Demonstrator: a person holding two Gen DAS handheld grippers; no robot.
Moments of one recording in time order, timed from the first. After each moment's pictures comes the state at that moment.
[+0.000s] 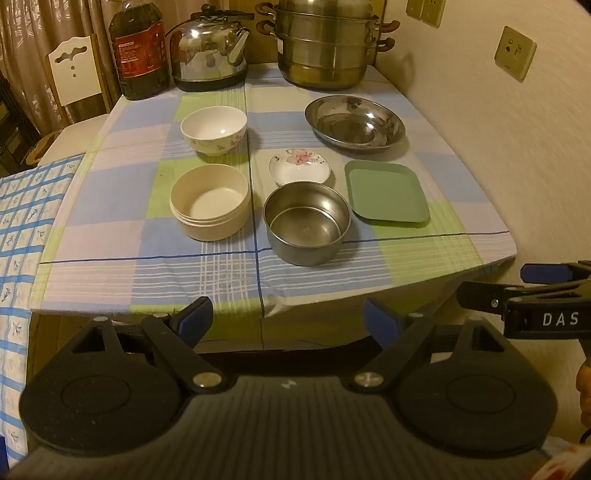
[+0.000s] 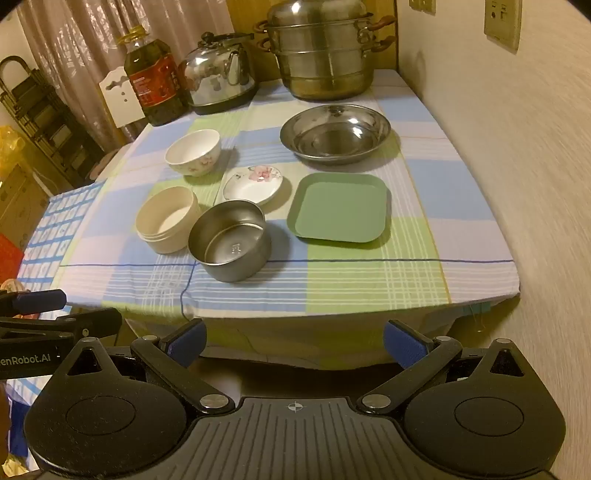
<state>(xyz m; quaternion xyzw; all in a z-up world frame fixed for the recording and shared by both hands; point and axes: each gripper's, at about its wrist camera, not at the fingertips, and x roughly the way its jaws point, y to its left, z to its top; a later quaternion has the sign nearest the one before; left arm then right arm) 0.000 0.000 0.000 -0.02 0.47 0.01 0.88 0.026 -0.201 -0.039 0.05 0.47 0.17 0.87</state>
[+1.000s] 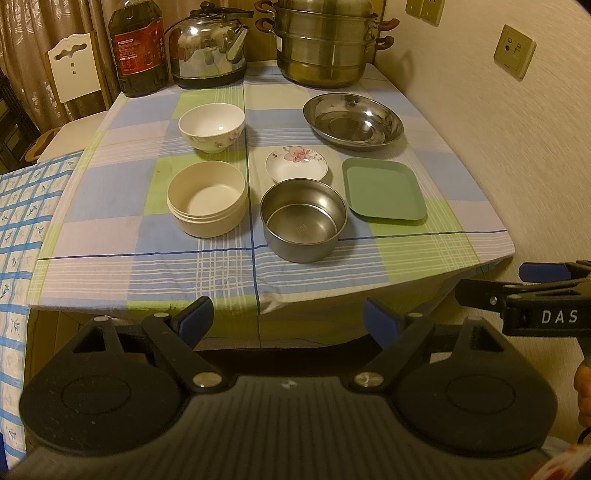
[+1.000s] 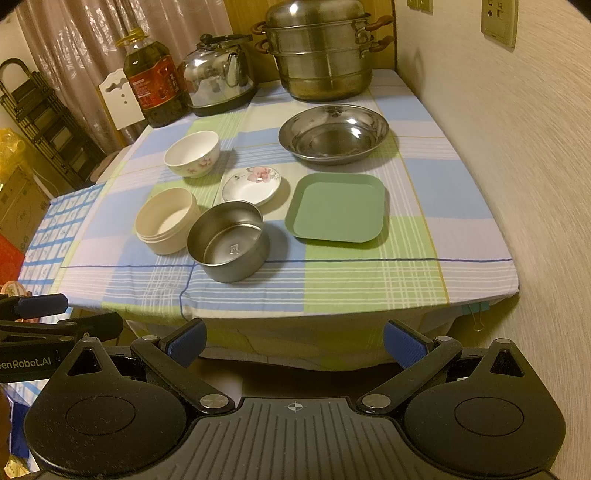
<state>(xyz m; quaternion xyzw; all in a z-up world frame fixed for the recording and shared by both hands) -0.003 -0.001 -0.003 -0.02 0.47 0.01 0.88 0.026 -0.204 -0.039 0.05 0.47 0.18 0.86</state>
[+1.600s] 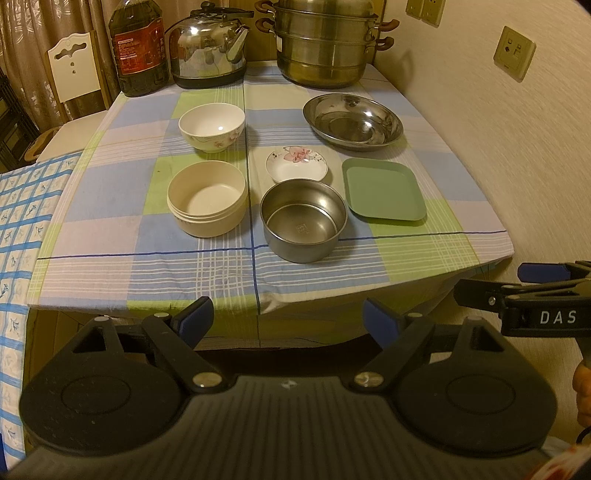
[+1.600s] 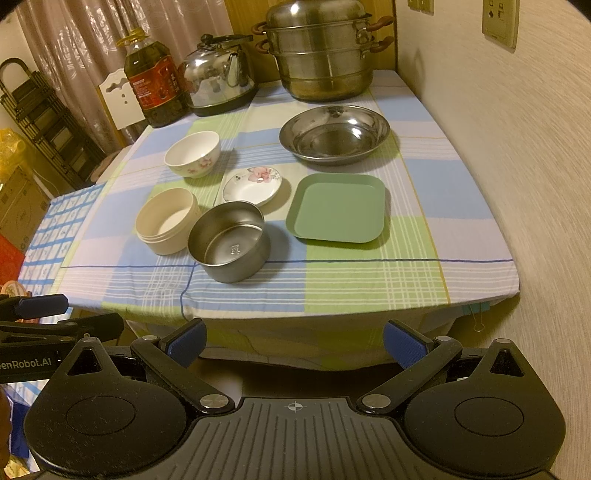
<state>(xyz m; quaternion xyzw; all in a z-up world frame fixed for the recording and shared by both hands) -0.002 -0.001 -0.003 -0.03 0.47 0.01 0.88 0.025 -0.203 -0.038 0.05 0.47 0.18 0.87</state>
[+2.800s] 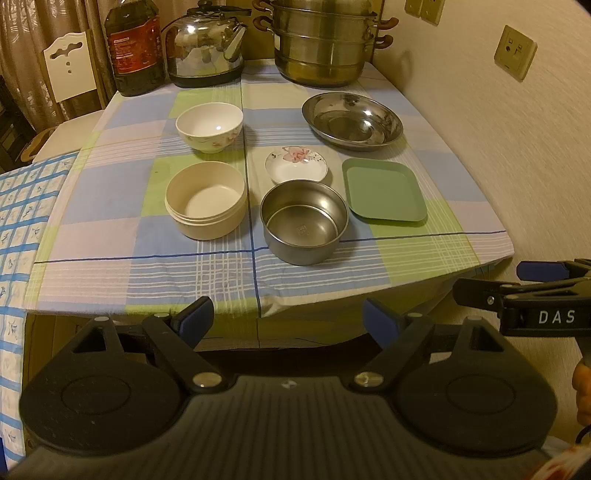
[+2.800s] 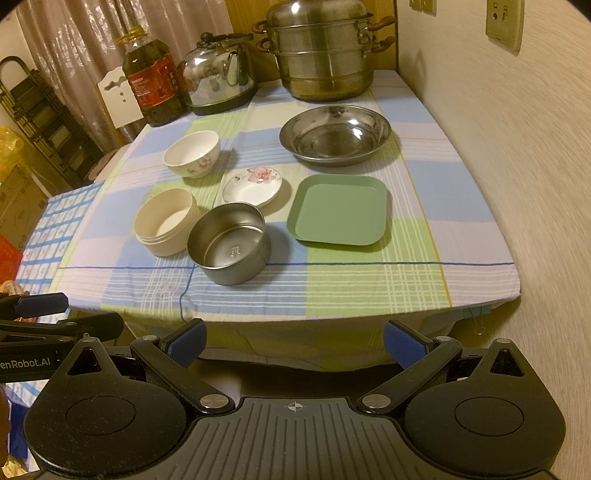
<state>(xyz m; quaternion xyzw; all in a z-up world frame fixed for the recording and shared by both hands) 0.005 -0.001 -0.005 -0.03 0.47 0.01 0.88 0.031 -0.199 -0.038 0.05 0.47 0.17 0.87</state>
